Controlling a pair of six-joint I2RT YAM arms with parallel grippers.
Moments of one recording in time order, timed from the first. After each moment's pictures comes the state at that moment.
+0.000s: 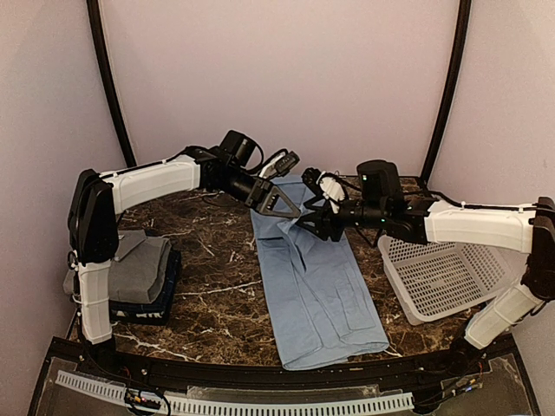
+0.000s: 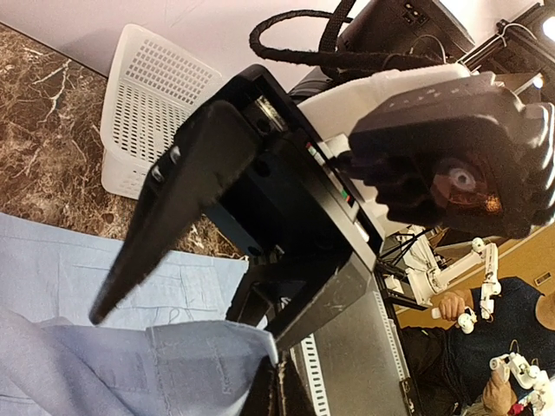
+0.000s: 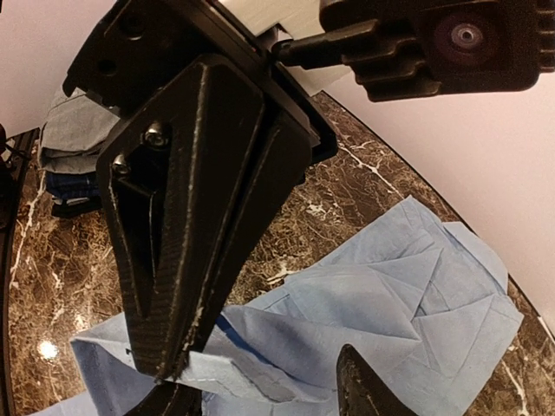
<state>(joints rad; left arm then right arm) -0.66 2.05 1.80 -0.57 1.26 0.00 0.77 1.48 1.01 0.07 -0.31 -0.26</state>
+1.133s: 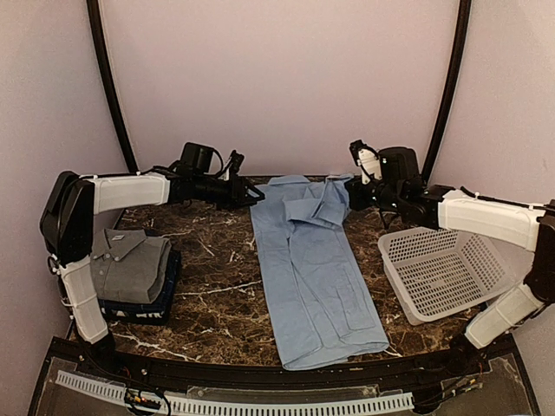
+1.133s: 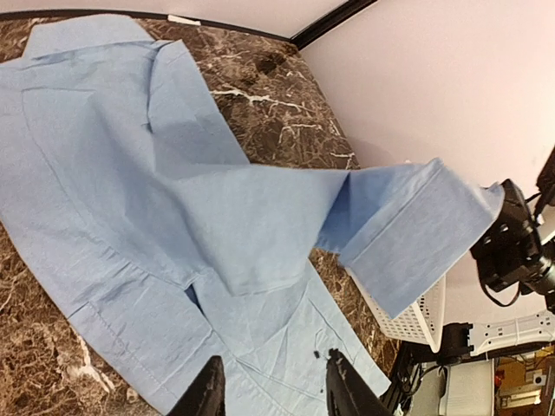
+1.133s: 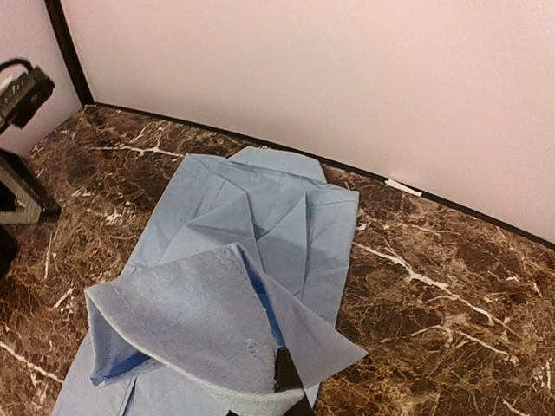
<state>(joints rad) -0.49 1.88 1.41 -0.11 0.65 -0.54 0.61 1.44 1.02 -0.01 0.12 0.05</state>
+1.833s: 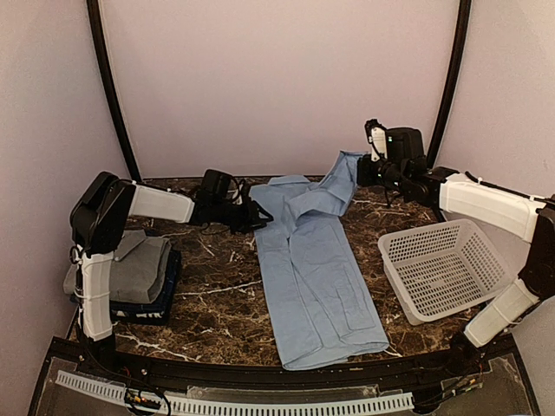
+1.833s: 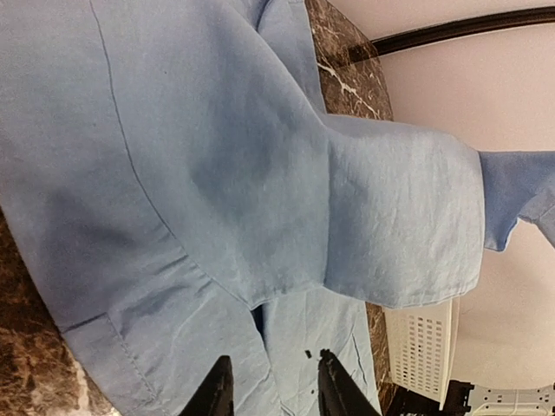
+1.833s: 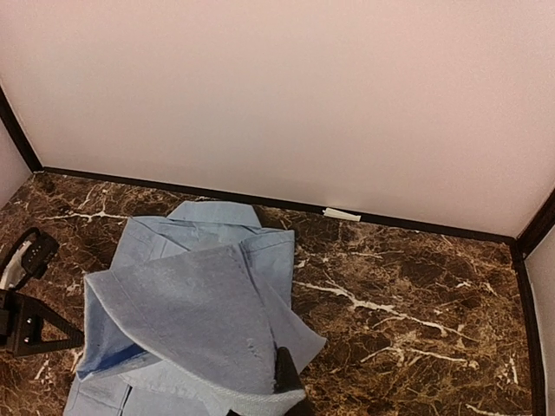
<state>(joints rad) -0.51 2.11 1.39 0.07 0.55 -0.80 0.53 1.49 1.19 -0.06 0.22 0.12</state>
